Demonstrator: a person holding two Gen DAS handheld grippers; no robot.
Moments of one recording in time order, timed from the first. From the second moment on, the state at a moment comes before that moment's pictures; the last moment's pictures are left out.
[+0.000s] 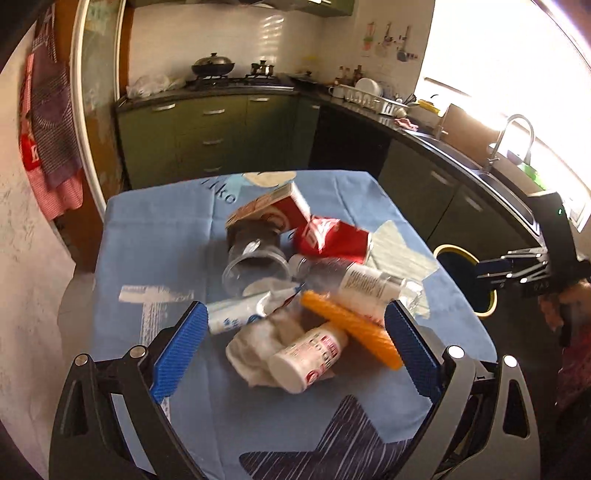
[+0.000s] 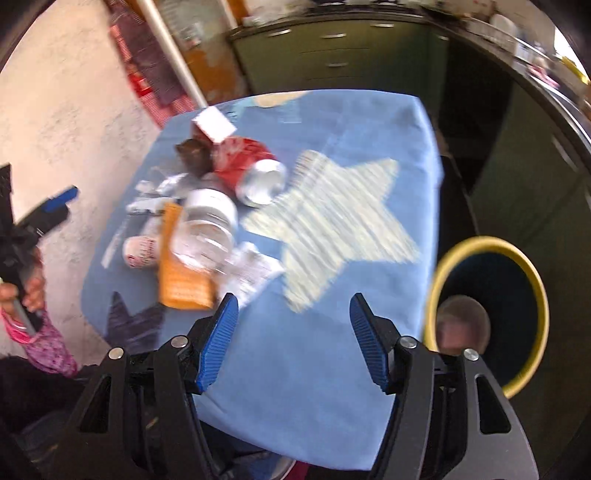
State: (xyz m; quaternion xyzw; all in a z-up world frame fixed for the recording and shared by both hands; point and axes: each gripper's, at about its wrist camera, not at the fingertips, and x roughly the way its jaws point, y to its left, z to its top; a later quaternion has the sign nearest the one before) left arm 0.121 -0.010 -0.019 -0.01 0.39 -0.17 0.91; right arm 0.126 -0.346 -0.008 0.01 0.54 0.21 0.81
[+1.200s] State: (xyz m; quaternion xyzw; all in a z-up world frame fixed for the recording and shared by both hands) left arm 0.134 0.016 -0.089 -0.05 0.45 -0.18 0.87; right arm 0.226 -0.195 -0.076 -0.09 0.68 0.27 0.67
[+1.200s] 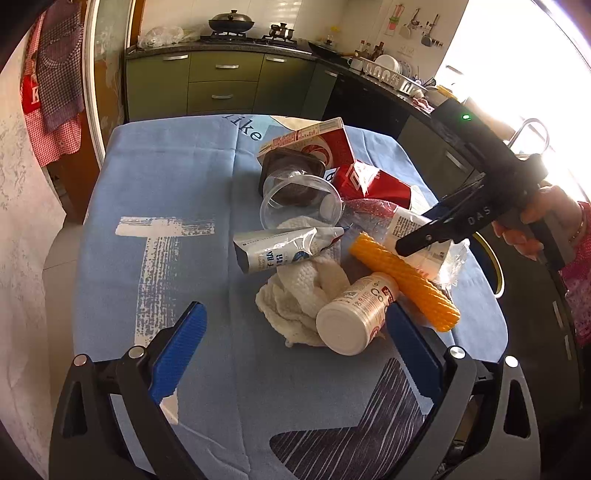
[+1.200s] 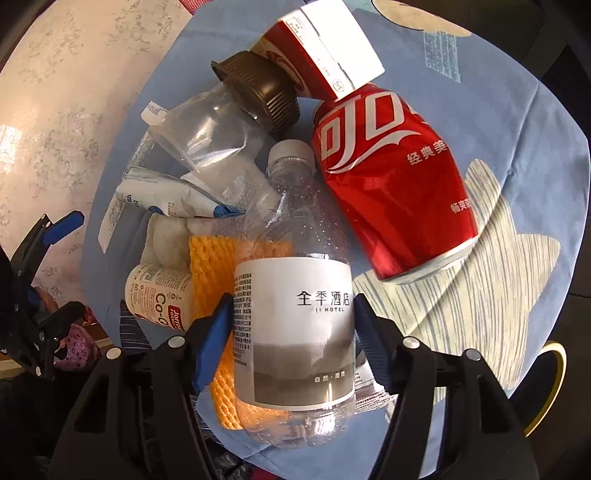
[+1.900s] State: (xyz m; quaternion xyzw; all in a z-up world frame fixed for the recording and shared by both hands) left arm 0.126 -0.025 -0.073 -0.01 0.44 -0.21 0.87; right arm 0.143 -0.346 -0.004 0.02 0.59 0.20 0.78
